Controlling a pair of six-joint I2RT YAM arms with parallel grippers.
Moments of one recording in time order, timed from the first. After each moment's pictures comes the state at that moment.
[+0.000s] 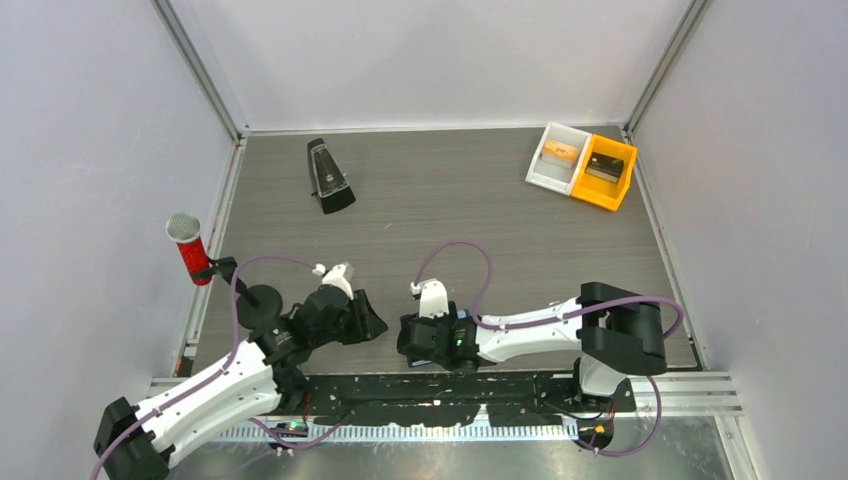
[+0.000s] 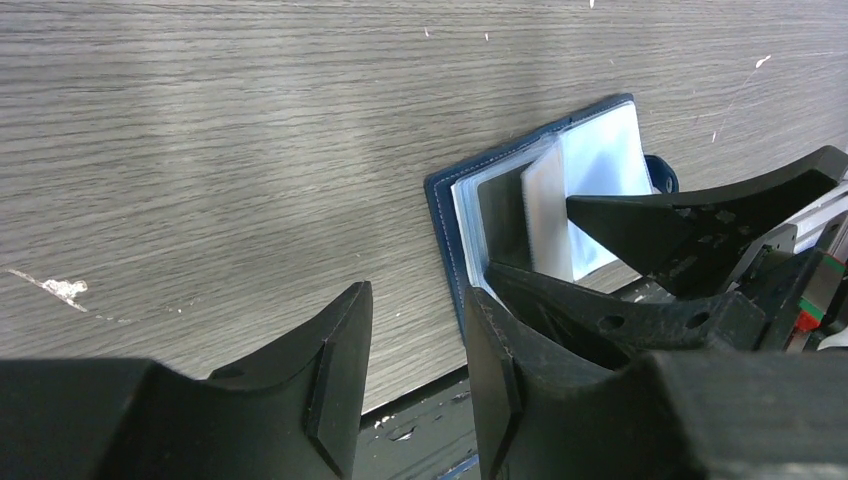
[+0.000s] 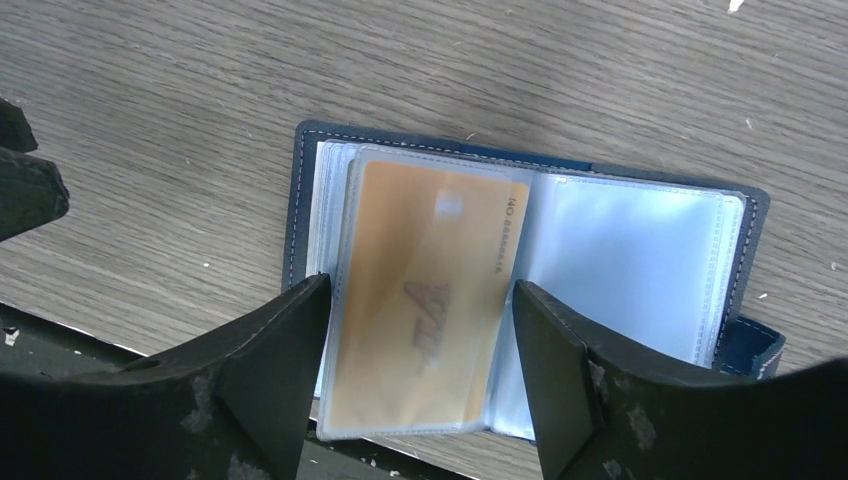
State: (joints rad) left arm -0.81 0.63 0.34 -0.42 -0.04 -0.89; right arm 1.40 1.64 0.86 -0.31 0.57 0.96
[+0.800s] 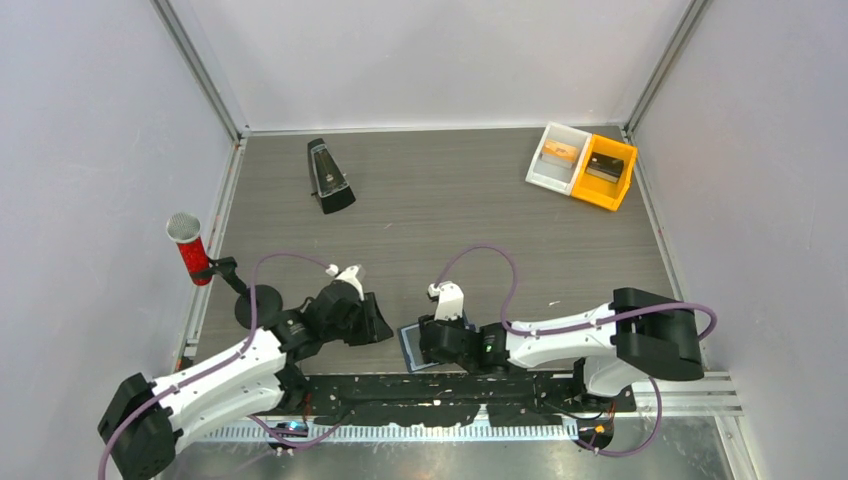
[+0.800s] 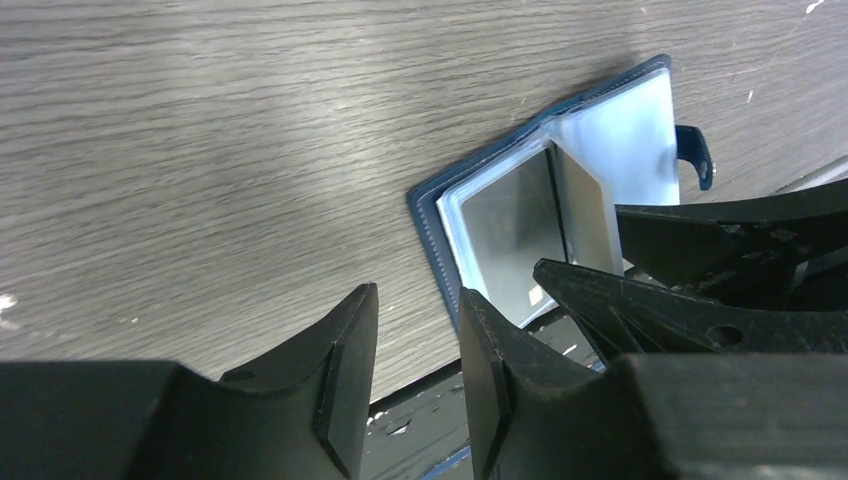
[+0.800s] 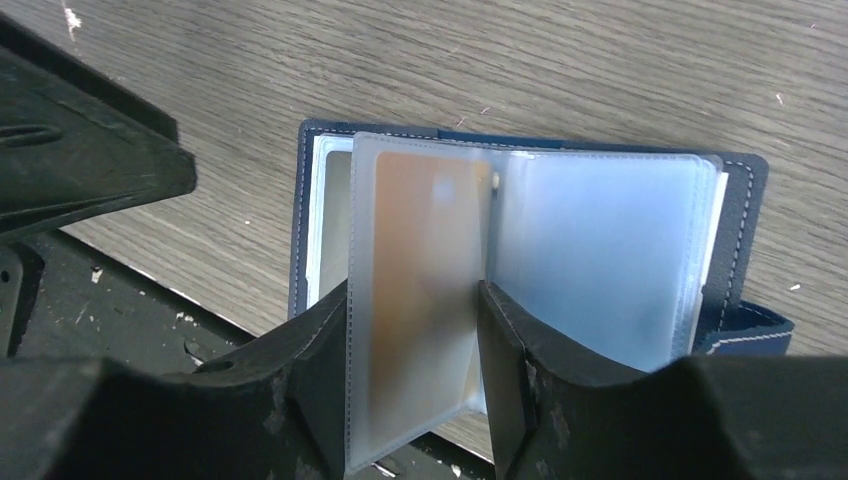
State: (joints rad) left arm -0.81 0.77 0.34 -0.38 0.03 -0.89; right arm 1.40 1.48 0.67 -0.10 0.52 0.95
